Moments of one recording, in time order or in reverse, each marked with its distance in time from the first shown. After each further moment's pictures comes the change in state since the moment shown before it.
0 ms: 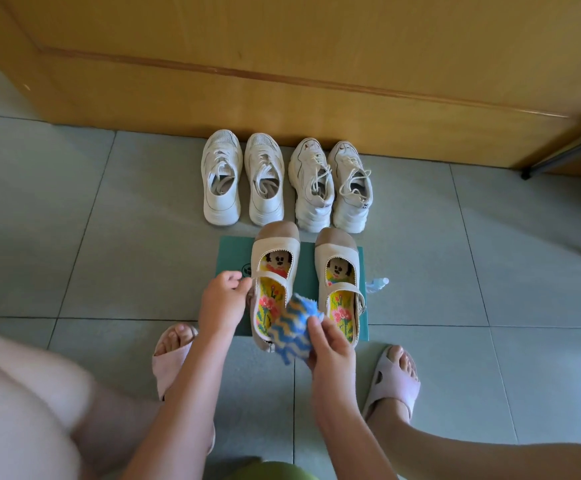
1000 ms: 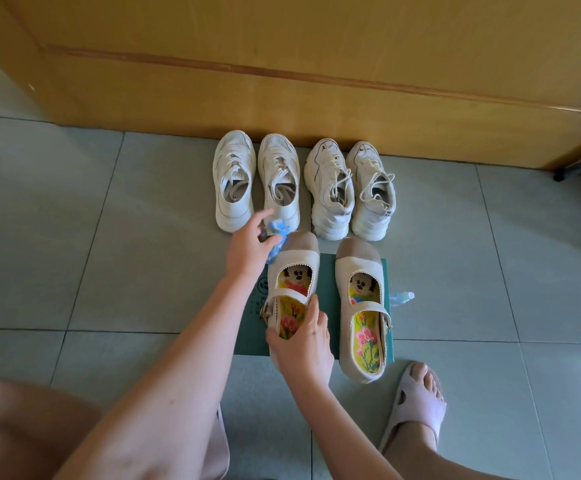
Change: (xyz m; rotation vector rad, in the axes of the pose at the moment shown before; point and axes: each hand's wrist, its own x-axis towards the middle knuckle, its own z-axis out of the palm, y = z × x) left_hand 0.103 0.039 0.008 0.046 0.049 0.384; right_hand 0.059 0.025 0.061 -1.176 0.067 -0.089
